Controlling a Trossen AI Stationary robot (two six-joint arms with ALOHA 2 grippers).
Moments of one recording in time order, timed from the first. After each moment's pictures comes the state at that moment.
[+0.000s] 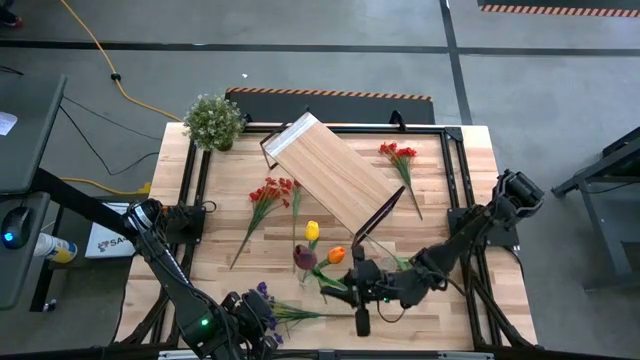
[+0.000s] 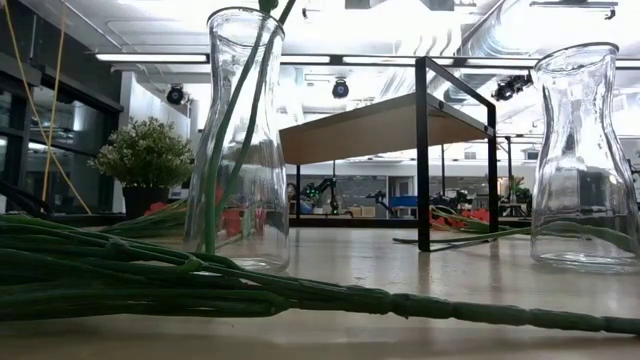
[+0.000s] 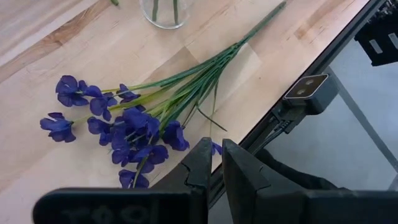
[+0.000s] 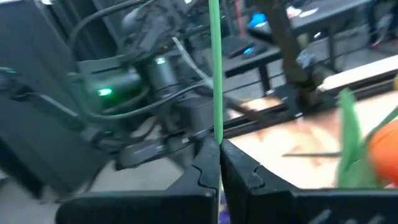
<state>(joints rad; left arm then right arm) -0.93 1.88 1.64 -1.04 -0.45 -1.74 0.64 1.66 1.20 0.37 0.59 0.42</state>
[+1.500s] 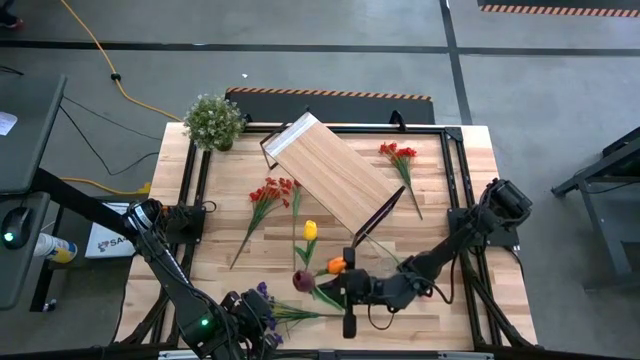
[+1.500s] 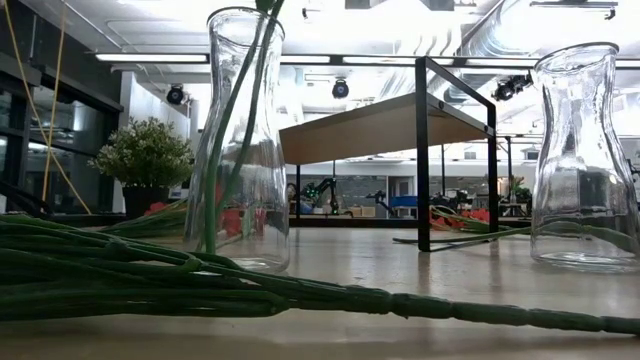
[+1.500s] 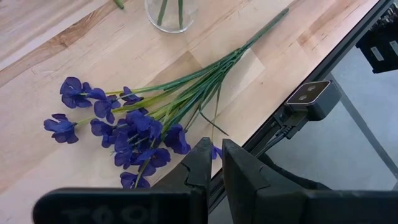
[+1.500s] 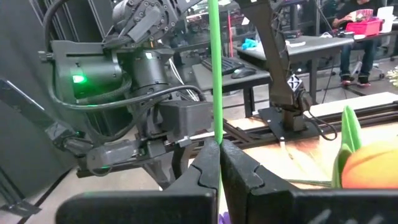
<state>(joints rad) -0.93 1.88 1.64 -1.05 -0.47 -1.76 0.63 1.79 1.20 0.58 0.63 0.23</state>
